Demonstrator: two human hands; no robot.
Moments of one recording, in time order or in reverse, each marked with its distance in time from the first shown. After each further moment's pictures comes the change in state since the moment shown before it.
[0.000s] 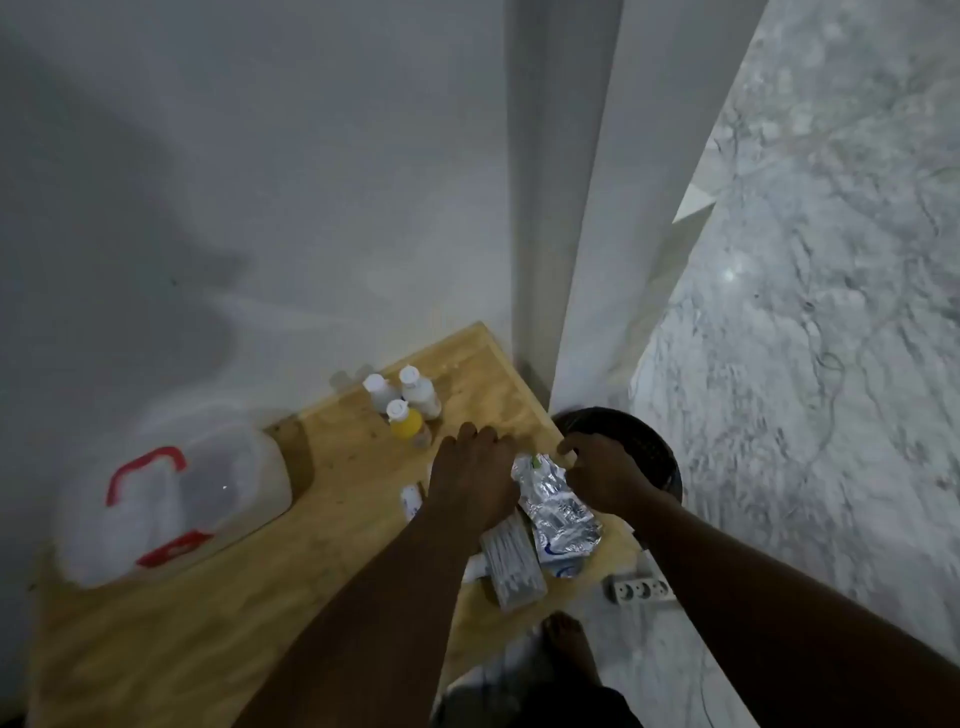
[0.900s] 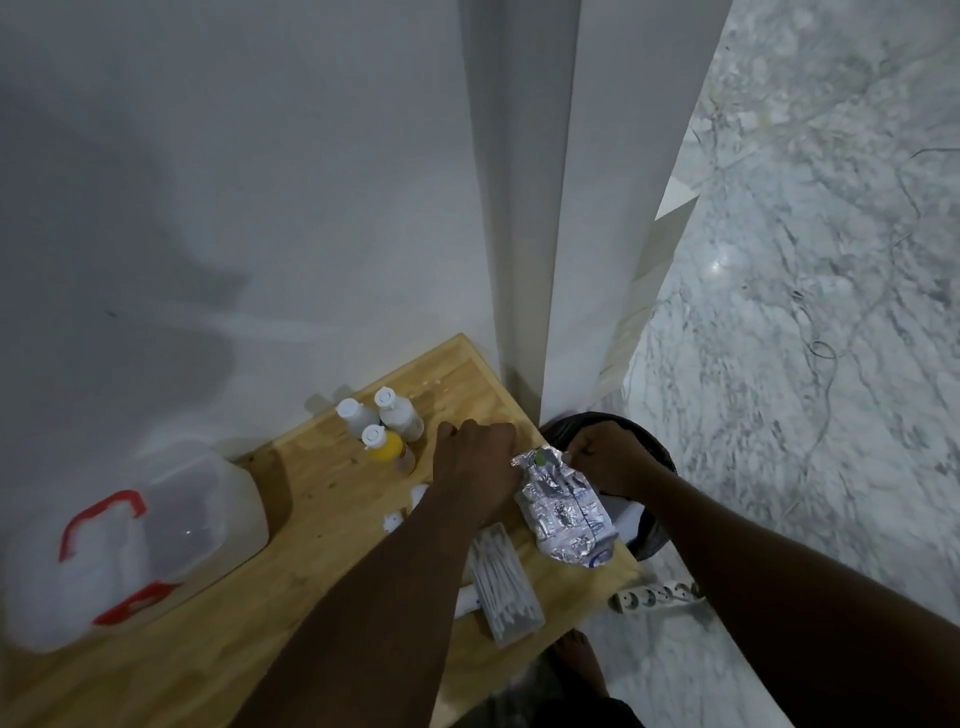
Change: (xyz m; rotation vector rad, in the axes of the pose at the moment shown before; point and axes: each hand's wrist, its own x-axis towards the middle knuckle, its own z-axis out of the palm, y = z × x) left_hand 0.049 0.004 -0.006 -0.160 0.016 -0.041; right_hand 0.024 0.006 -0.036 0.101 0.026 0.066
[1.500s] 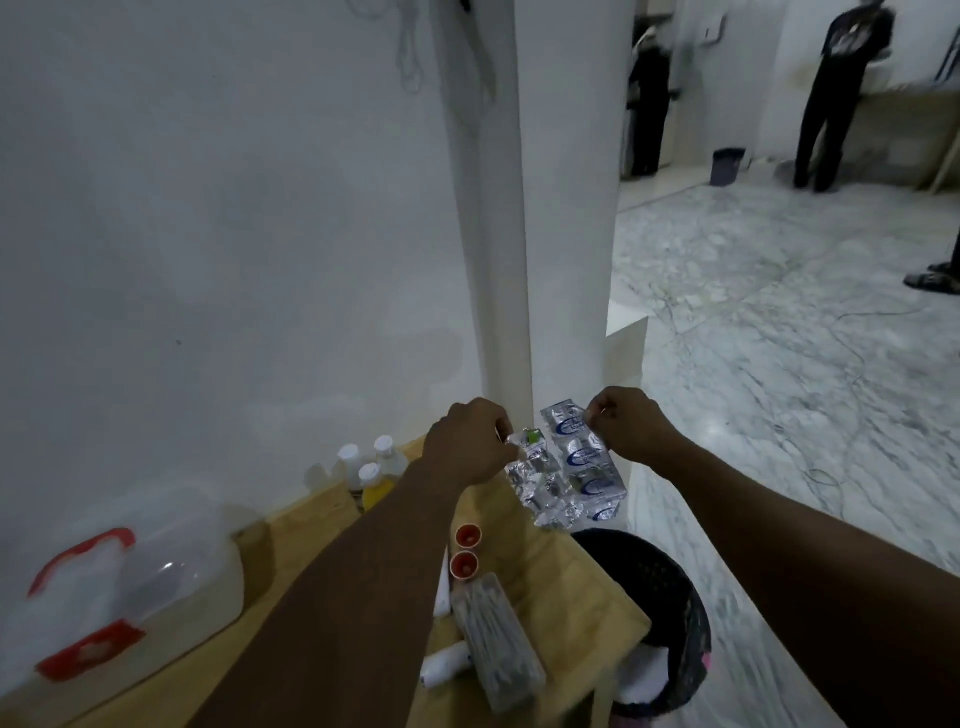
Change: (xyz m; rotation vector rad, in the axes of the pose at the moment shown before) left_hand -0.002 0.007 -0.036 -0.304 0.332 0.093; right_hand -0.026 -0.010 -0.059 0.210 0.509 -0.242
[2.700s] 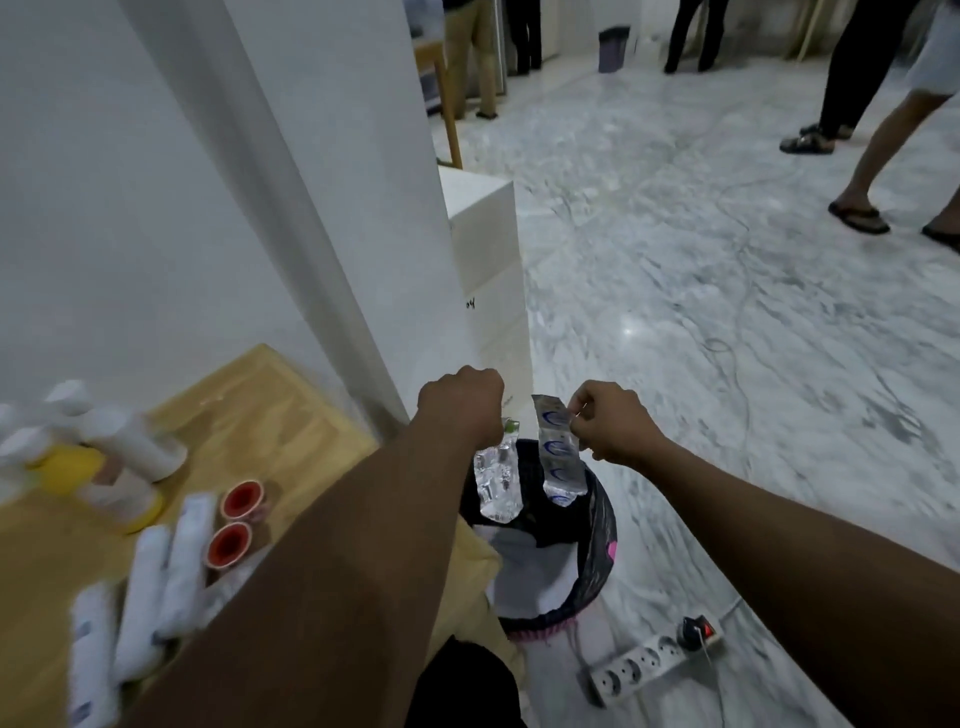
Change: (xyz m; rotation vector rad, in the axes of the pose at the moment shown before) left_hand 0.076 0.069 0.227 0.489 -0.300 0.151; right_hand -0.012 0.249 0.021 0.005 0.011 0.275
